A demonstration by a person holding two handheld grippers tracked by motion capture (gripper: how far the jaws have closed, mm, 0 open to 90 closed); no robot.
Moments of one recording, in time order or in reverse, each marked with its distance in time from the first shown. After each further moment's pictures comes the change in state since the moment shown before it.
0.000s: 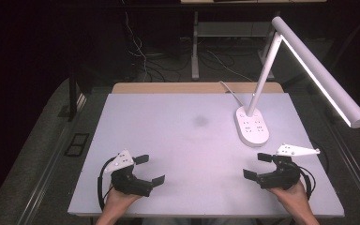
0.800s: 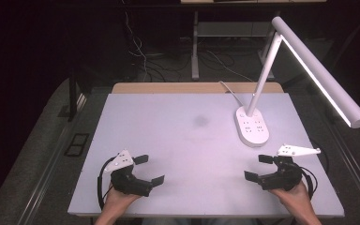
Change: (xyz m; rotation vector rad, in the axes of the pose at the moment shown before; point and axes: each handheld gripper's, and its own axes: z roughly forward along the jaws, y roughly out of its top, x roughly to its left) left arm 0.002 -0.001 -0.001 0.012 -0.001 0.003; right arm 0.001 0.001 -0.004 0.043 0.003 0.012
